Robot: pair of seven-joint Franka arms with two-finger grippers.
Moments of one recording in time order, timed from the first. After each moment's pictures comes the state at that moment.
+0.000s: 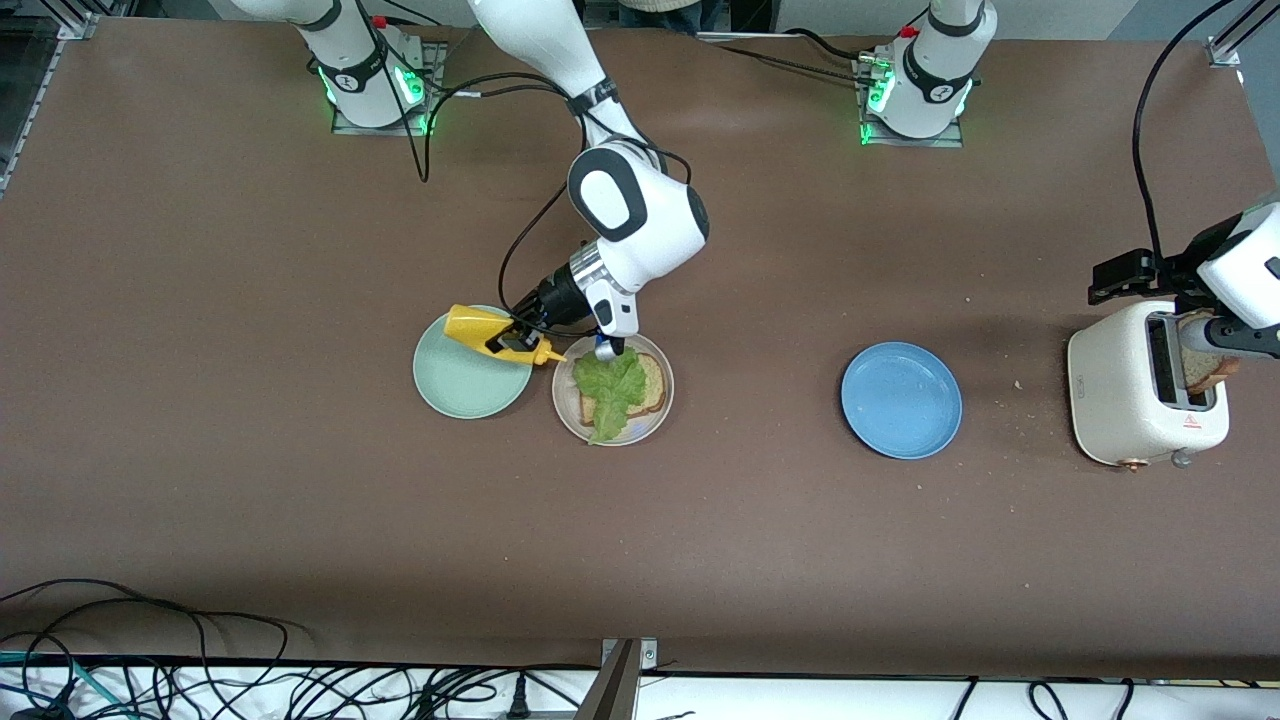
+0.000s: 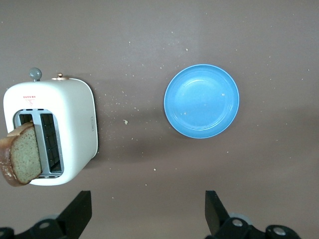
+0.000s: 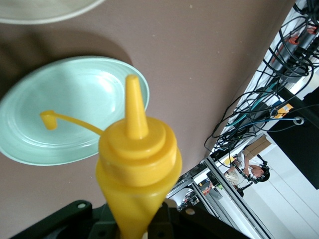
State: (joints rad) left arm 0.09 0.21 -0.07 -1.43 0.03 1.50 0.13; right arm 1.29 0.88 -0.63 -1.39 -0.46 1.70 -0.32
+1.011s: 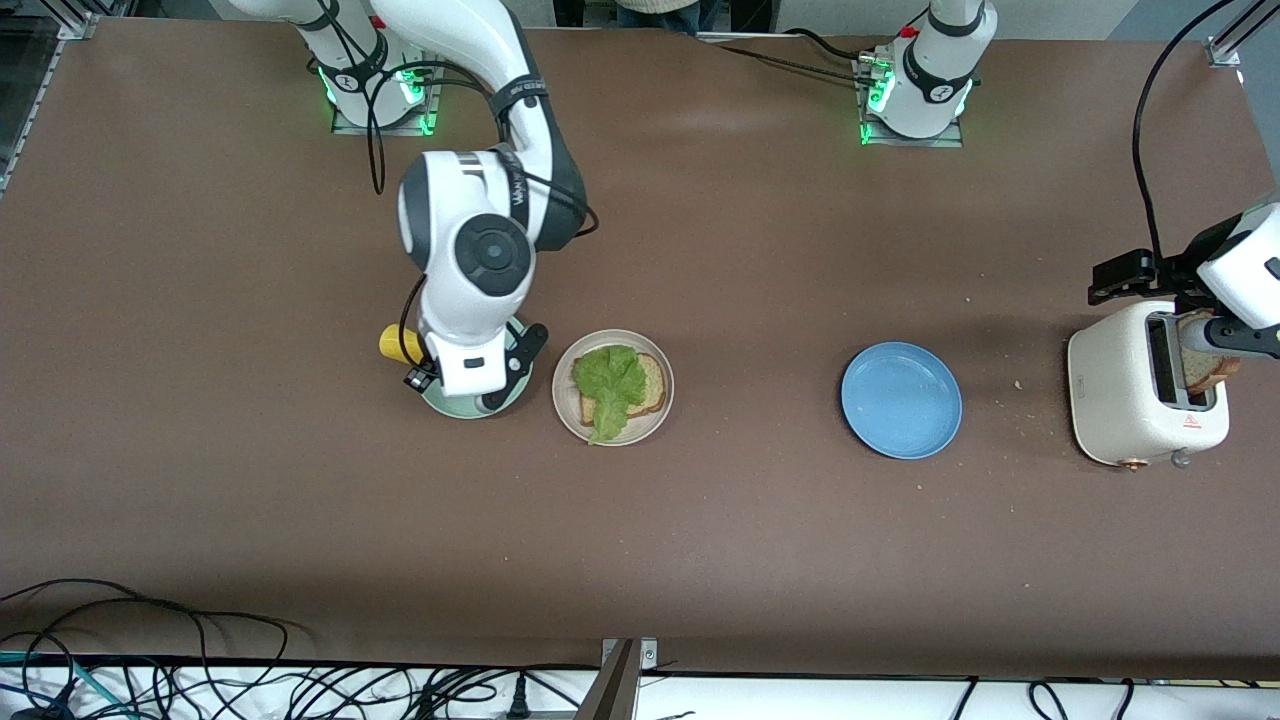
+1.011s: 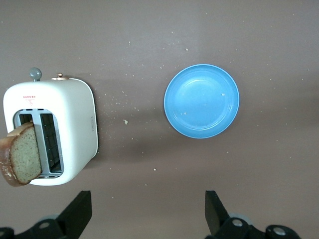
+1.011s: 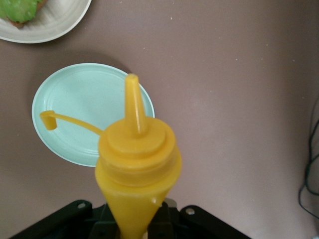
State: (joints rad) left arm 0.09 0.21 -0.07 -1.43 0.03 1.50 0.13; right arm 1.19 0.83 -1.03 -1.33 0.32 1.70 -0.82
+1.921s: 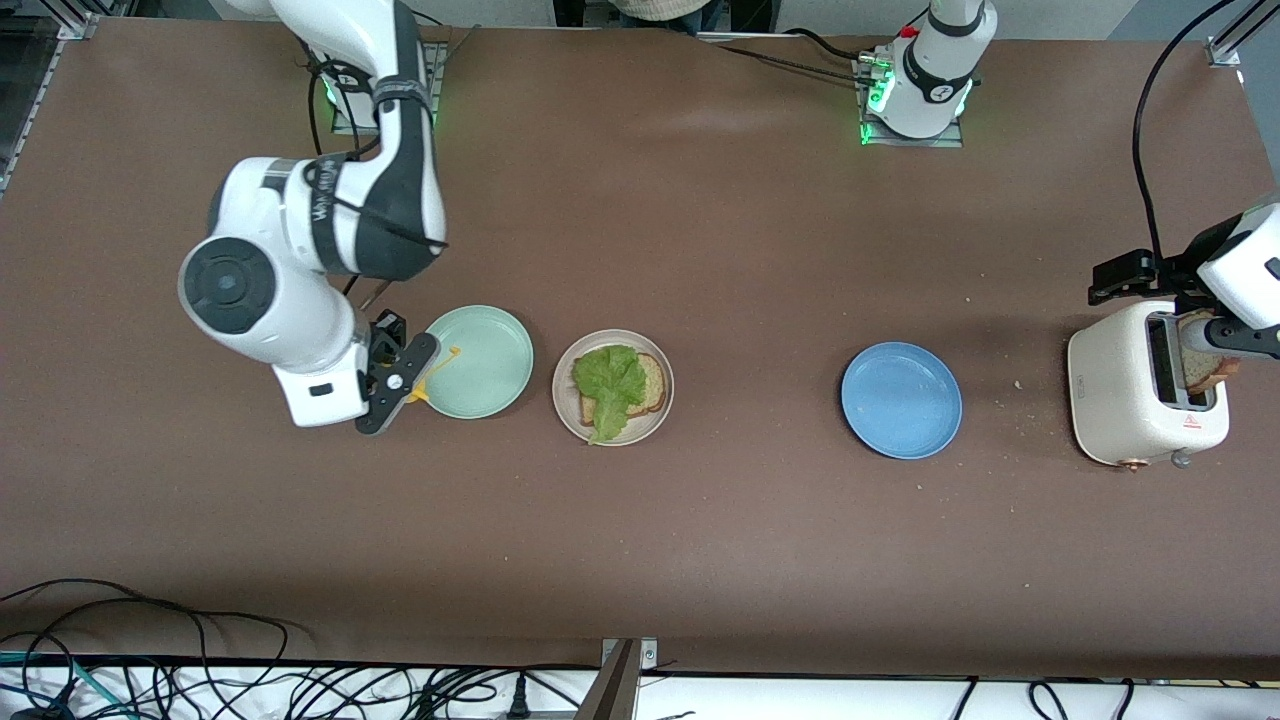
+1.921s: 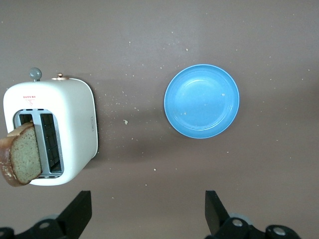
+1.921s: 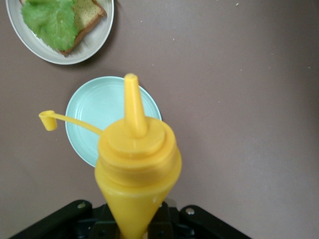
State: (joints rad) left arm 0.09 0.21 -0.07 -1.43 0.03 1.50 0.13; right arm 1.04 0.79 -1.13 -1.33 0.68 1.59 -1.08
